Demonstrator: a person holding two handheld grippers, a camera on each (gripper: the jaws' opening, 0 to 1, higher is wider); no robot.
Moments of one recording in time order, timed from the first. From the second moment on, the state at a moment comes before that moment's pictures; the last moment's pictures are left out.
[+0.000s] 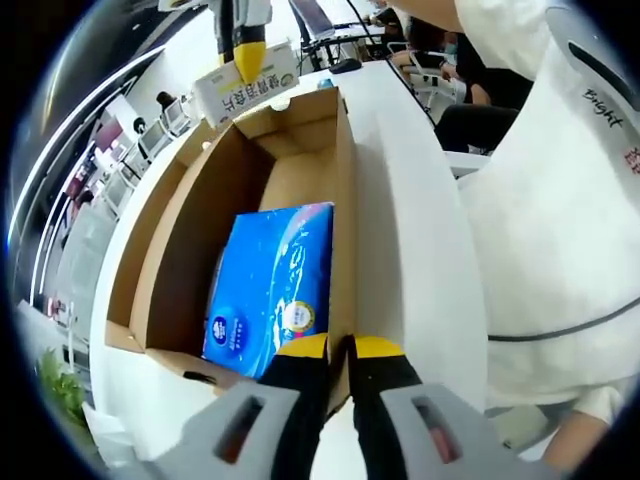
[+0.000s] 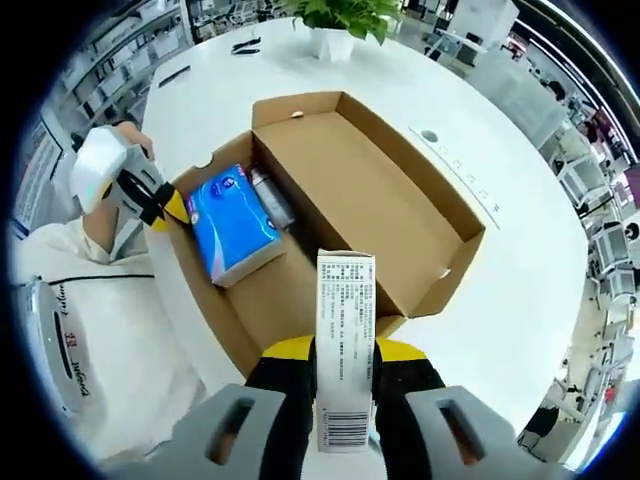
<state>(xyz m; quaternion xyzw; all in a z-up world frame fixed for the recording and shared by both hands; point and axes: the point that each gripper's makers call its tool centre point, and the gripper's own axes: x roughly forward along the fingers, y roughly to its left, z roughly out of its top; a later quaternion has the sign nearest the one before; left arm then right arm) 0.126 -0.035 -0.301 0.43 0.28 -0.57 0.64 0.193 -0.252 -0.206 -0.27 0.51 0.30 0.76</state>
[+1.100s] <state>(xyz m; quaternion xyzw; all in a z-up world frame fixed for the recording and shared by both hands) 0.124 -0.035 -0.300 0.43 0.27 -0.57 0.64 0.196 -0.326 -0.211 -0.26 0.52 0.23 0.78</state>
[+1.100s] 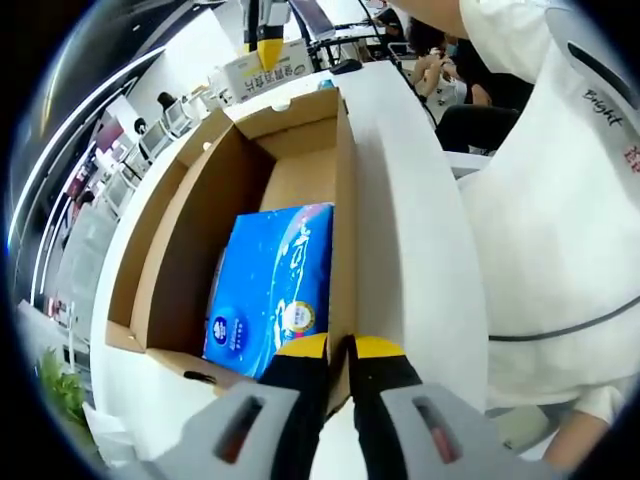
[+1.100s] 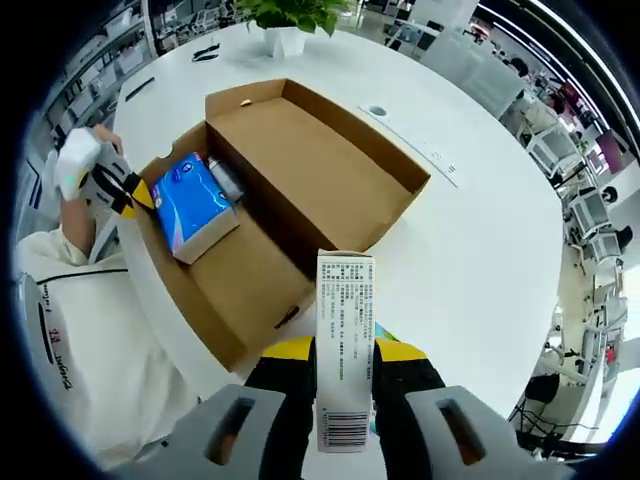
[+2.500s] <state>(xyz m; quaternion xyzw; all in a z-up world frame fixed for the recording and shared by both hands) 0.125 -0.036 -0.300 0.43 0.28 -0.57 0.64 0.166 -0.427 -0.221 -0.17 0.54 0.15 0.81</state>
